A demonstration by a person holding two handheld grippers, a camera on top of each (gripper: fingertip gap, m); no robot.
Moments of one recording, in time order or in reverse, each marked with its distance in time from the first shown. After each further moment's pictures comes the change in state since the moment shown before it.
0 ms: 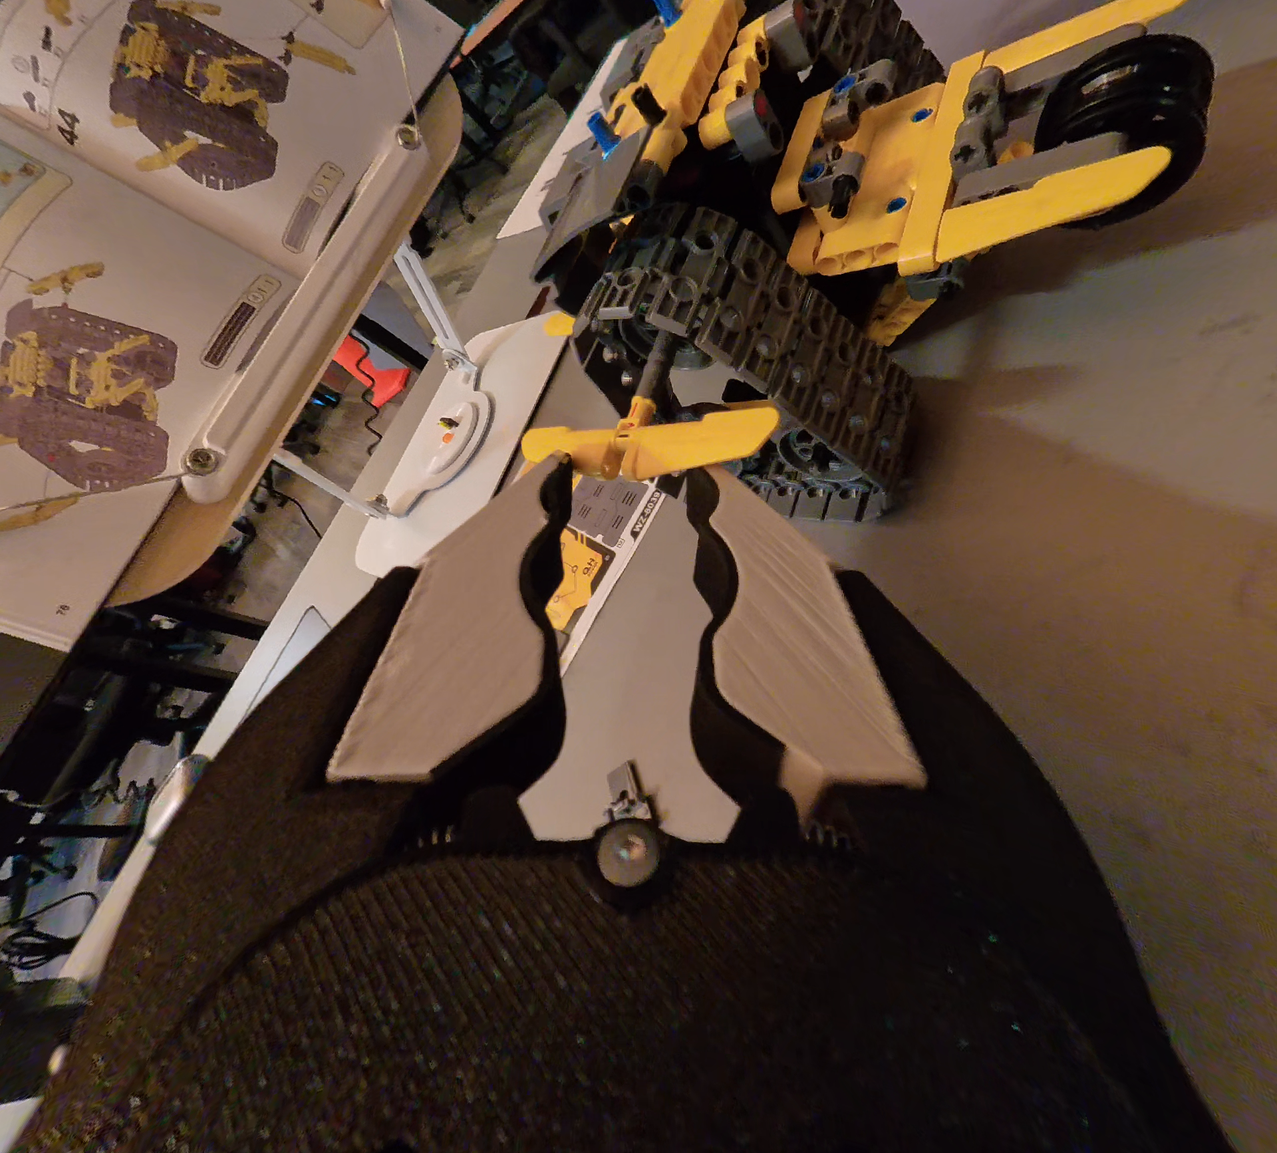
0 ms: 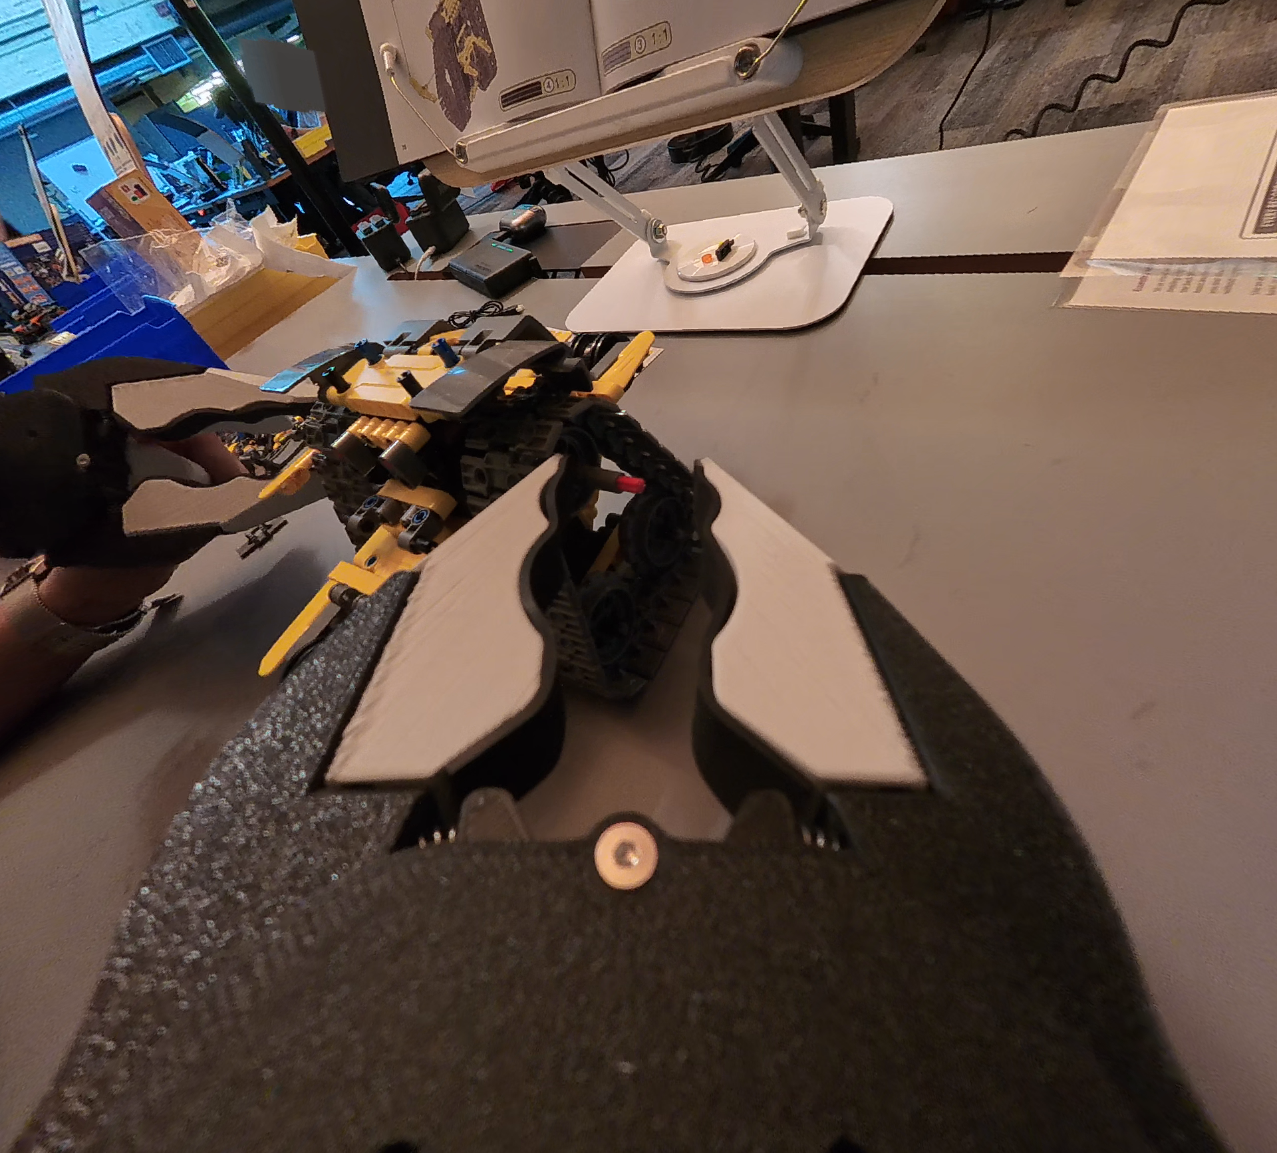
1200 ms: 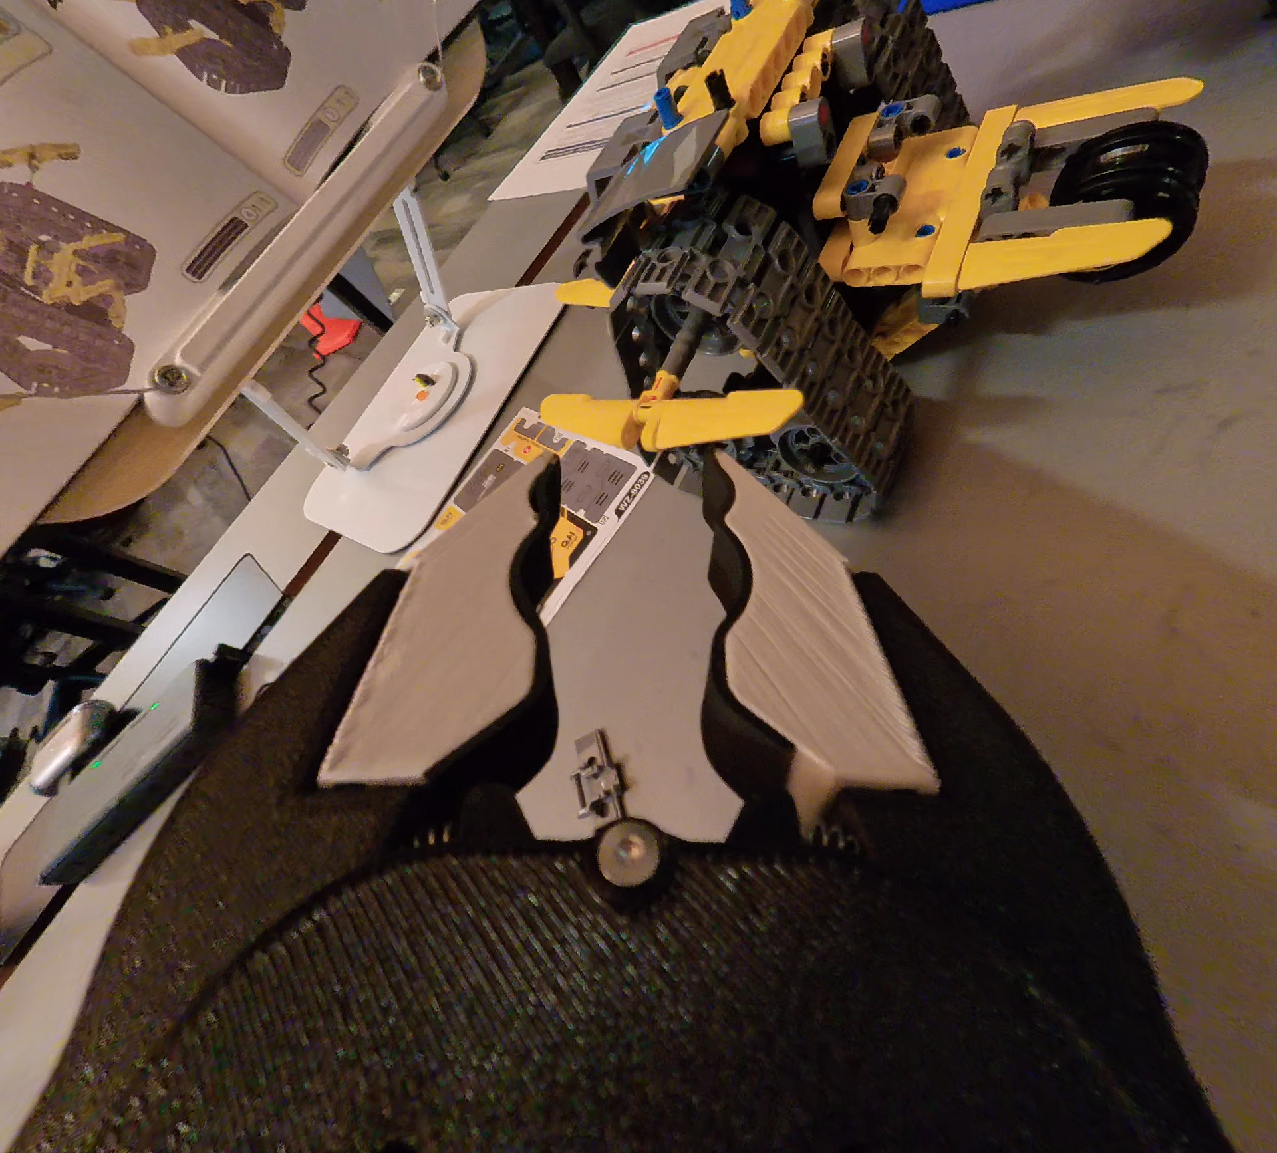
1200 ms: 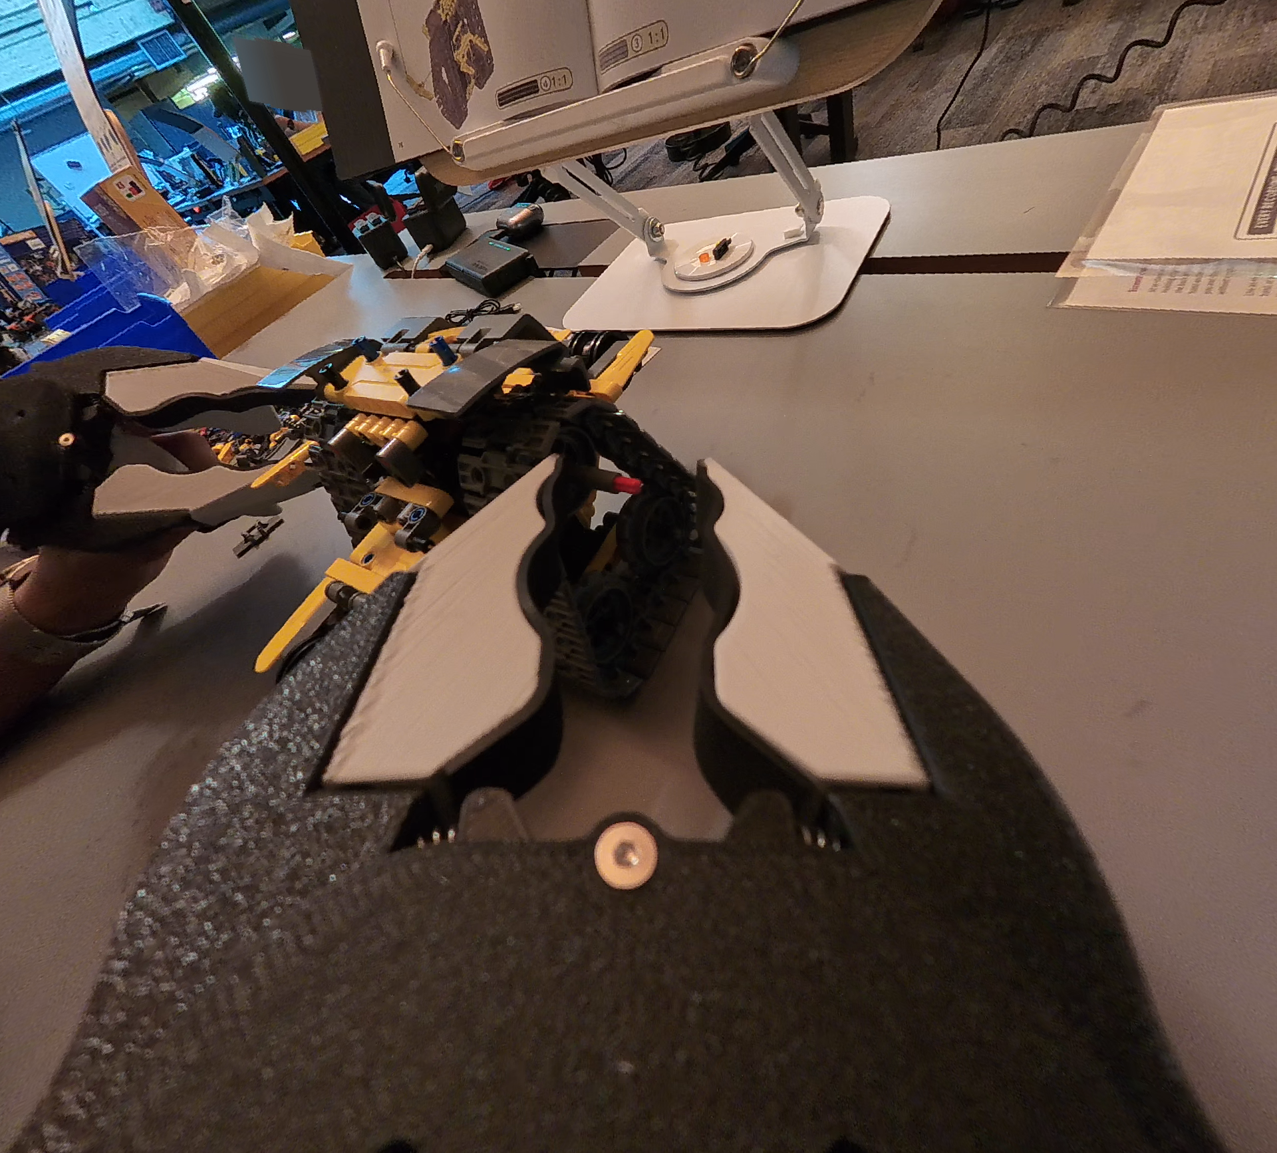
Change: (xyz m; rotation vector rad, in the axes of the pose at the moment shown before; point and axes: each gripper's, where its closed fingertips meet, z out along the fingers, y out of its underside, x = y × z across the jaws) left arm -0.005 0.005 -0.009 -0.013 0.027 -0.158; right arm 0.001 0.000 0.000 -0.003 0.003 -0.003
